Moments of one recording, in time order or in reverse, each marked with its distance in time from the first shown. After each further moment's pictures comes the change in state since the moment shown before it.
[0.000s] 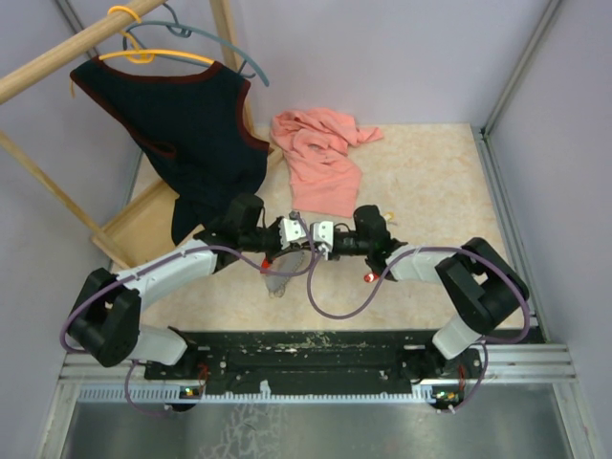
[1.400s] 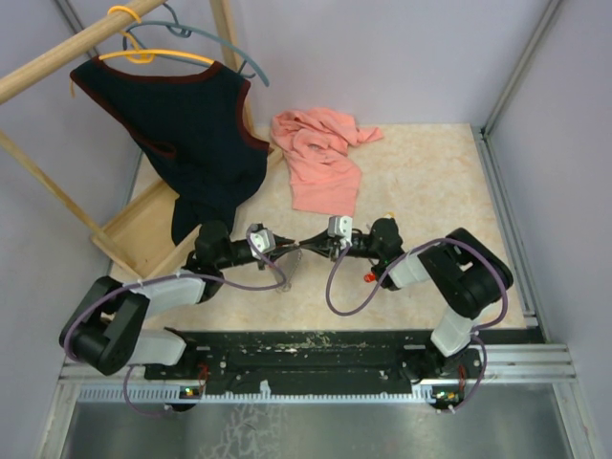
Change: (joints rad) left arm 0.129 -0.054 -0.415 0.890 0.204 -0.261; right arm -0.041 0.122 -0.128 0.686 -0.114 0.454
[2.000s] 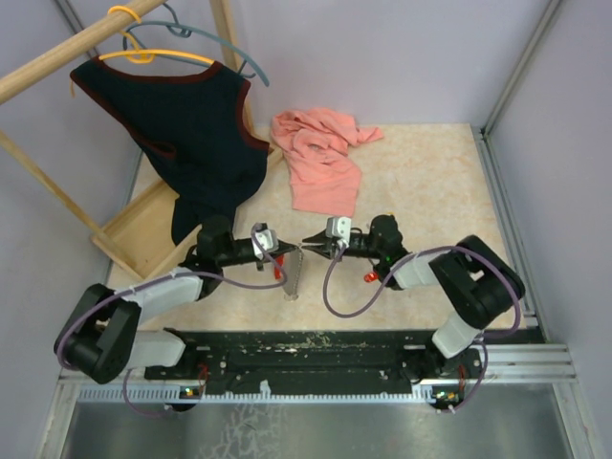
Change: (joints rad) left arm 0.000 -0.042 0.040 -0.183 0.021 0.078; right arm 0.000 -0.064 0.000 -0.155 0.027 -0.093
